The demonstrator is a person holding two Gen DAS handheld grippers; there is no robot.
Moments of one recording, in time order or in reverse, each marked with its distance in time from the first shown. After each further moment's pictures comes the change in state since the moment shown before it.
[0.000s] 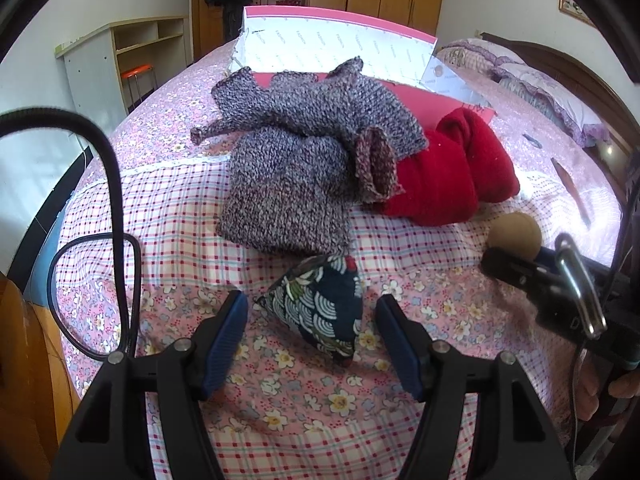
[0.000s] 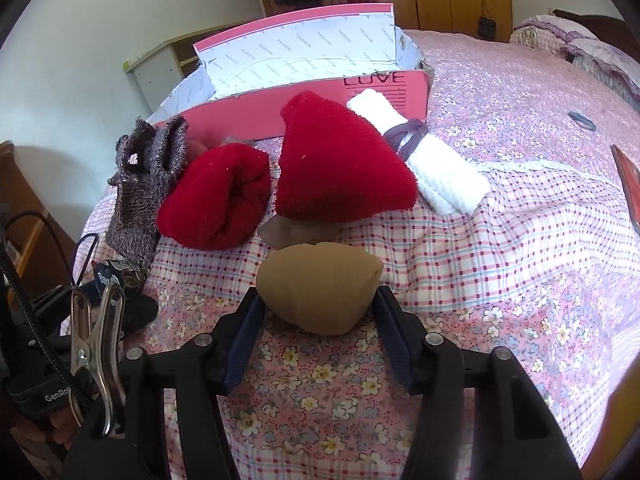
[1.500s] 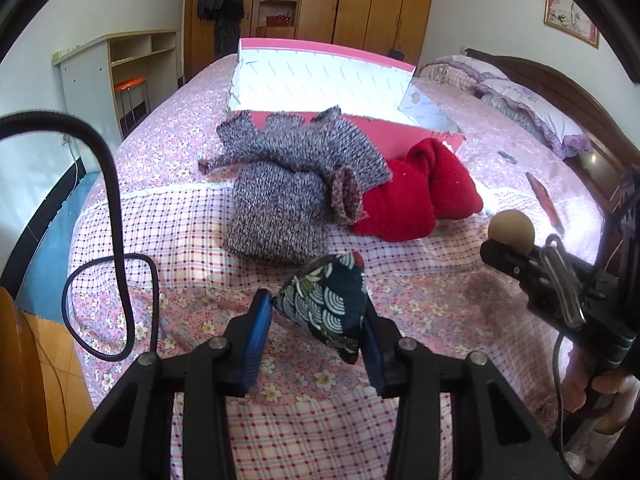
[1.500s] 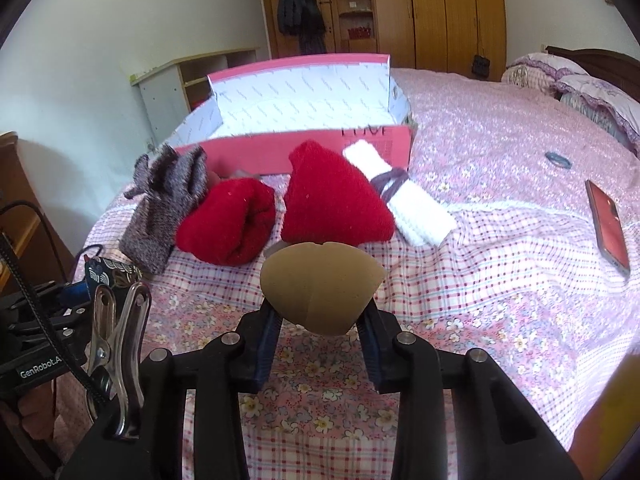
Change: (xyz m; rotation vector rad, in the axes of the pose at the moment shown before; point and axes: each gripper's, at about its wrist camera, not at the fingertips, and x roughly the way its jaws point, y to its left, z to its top) left arm -0.045 0.011 -0.011 0.001 -0.057 -0.059; right arm -0.050 0.003 -0.017 -0.049 -0.134 -0.048
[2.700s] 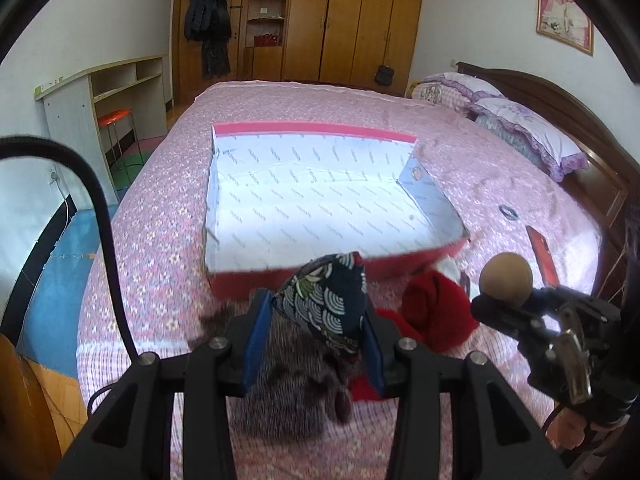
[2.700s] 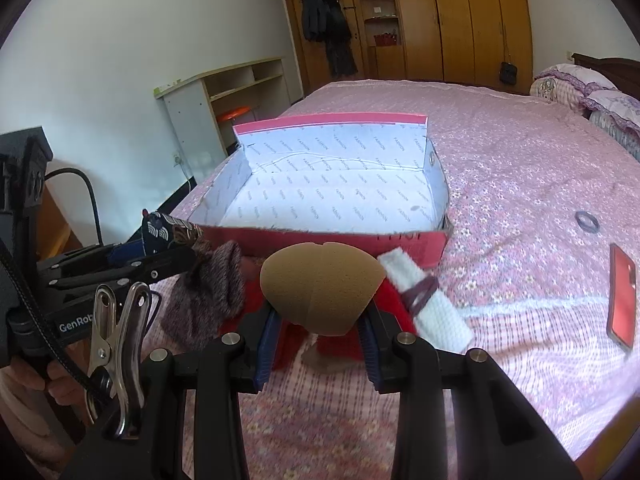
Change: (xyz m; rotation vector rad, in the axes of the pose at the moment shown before) left arm 0.004 -0.004 0.124 0.039 -0.057 -0.023; right arm -0.001 0.006 0.091 -0.022 -0.003 0.111
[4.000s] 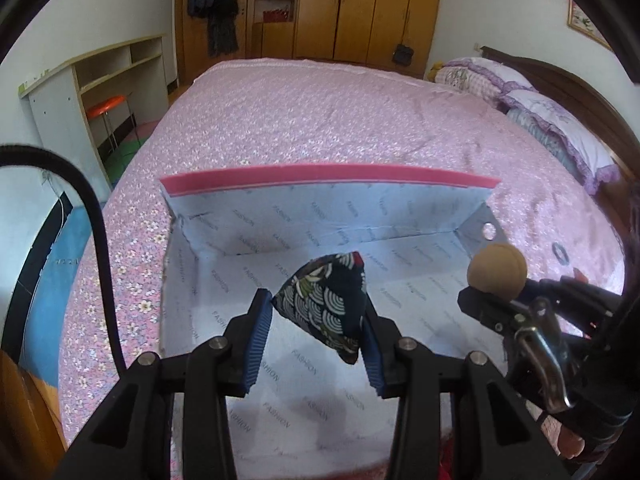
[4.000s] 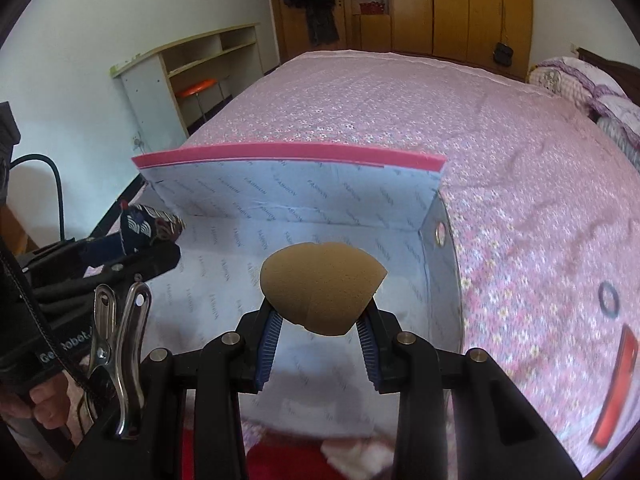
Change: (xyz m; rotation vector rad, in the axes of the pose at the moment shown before) left arm 0.135 0.013 0.111 -0.016 0.091 0.042; right arm 0.130 -0.044 0.114 -0.010 0.142 -0.091
